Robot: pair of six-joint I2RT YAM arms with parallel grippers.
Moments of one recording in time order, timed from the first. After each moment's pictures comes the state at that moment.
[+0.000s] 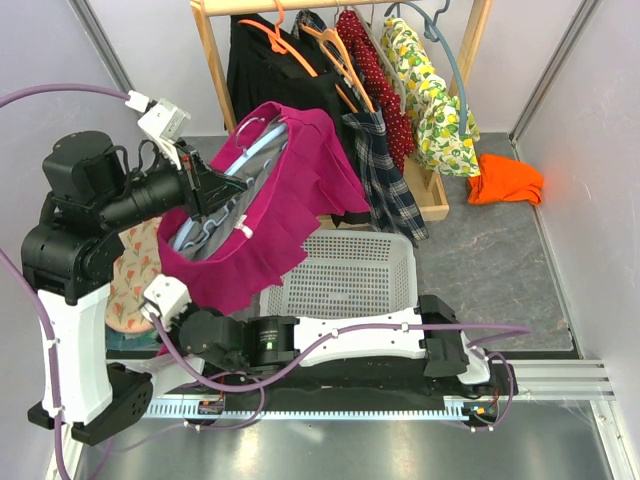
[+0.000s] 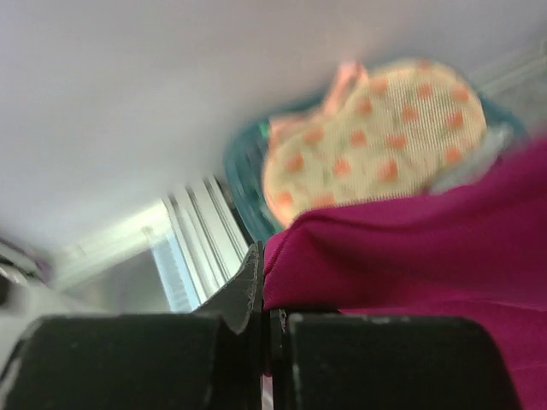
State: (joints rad) left arm -0.30 1.16 2.02 -1.08 0.55 -0.12; right arm 1.61 2.10 2.04 -0.03 0.47 0.19
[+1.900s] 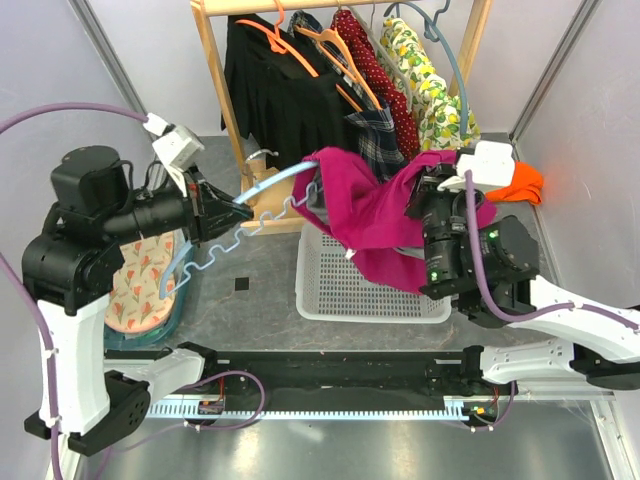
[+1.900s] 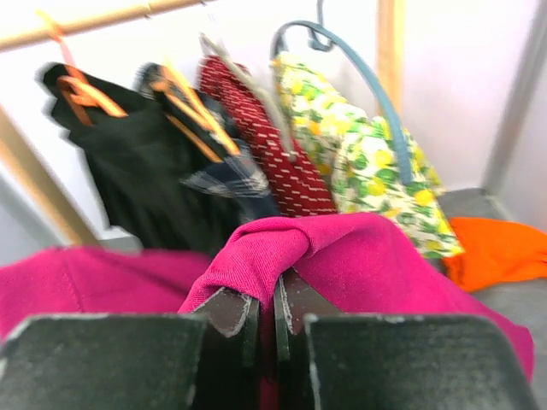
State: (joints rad) left arm -0.30 1.09 1.94 -1.13 0.71 -0.01; right arm 1.33 1.10 1.42 0.27 1.33 -0.35
